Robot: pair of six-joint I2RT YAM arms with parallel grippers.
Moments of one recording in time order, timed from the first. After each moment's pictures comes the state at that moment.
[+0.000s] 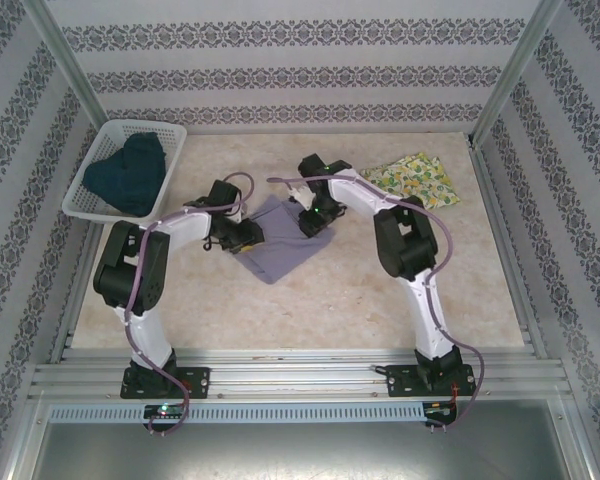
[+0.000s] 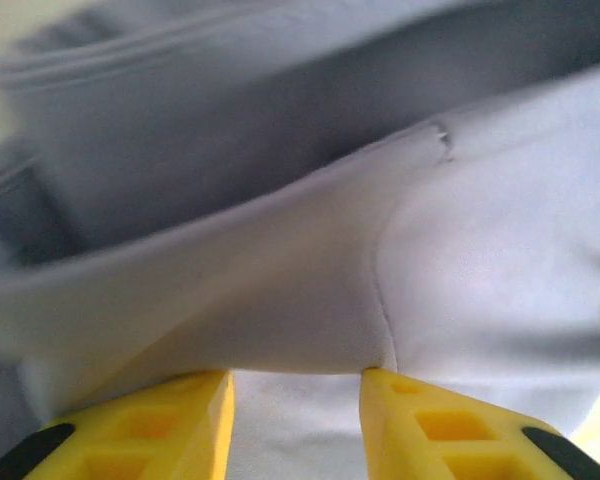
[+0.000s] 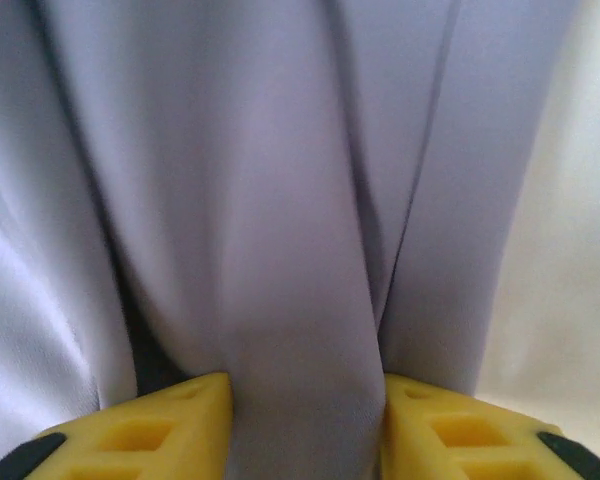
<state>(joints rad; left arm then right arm) -0.25 1.86 1.17 -0.49 0.38 -0.55 0.50 2.24 1.79 -0.98 -0.16 -0.13</state>
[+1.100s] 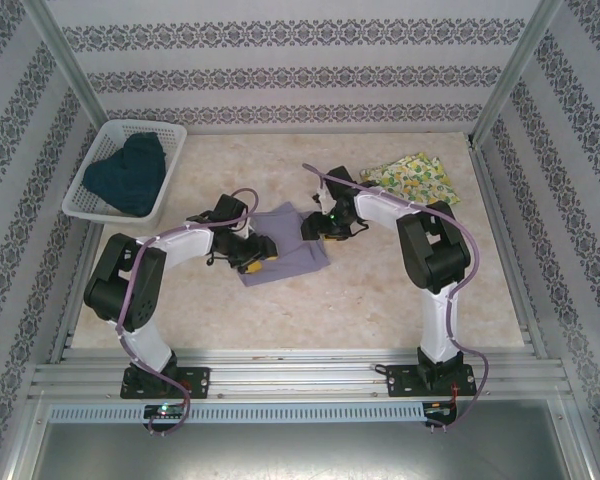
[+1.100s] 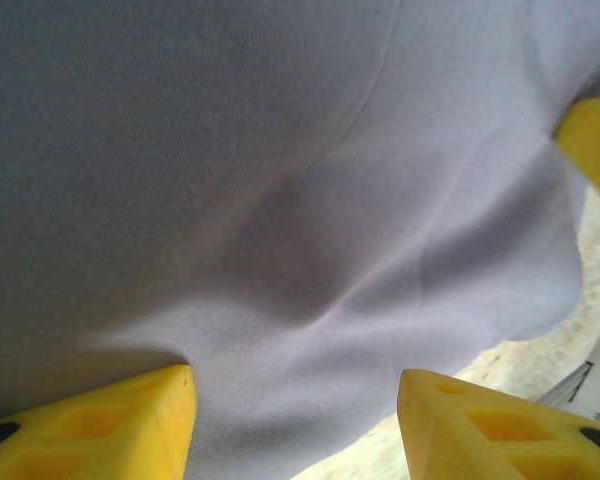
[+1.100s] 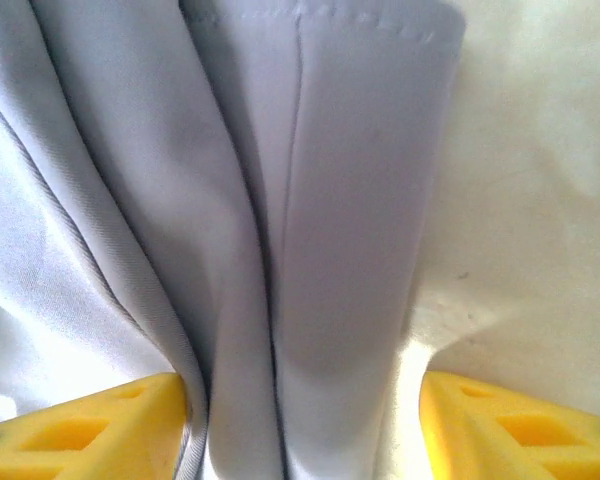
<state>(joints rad) -0.35 1.73 0.97 -0.43 0.54 -0.73 0.42 2.07 1.44 -0.63 -0.46 0.30</state>
